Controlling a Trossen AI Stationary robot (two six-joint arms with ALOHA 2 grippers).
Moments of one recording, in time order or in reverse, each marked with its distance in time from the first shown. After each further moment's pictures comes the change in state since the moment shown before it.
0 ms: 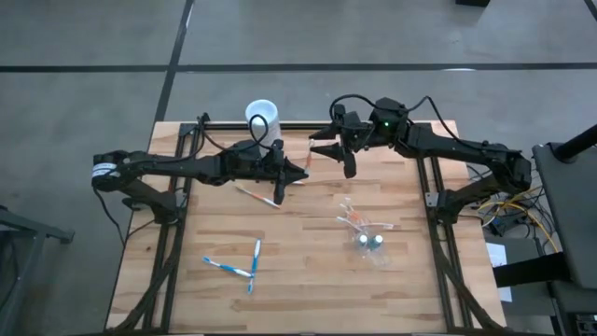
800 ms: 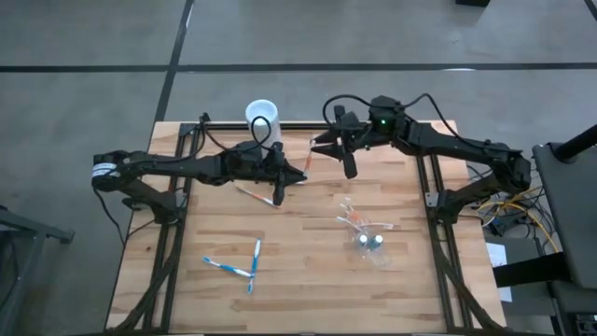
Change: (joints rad) left arm 0.000 0.000 0.000 -0.063 0.000 -0.029; right arm 0.000 0.005 0.056 -0.162 0.004 -0.029
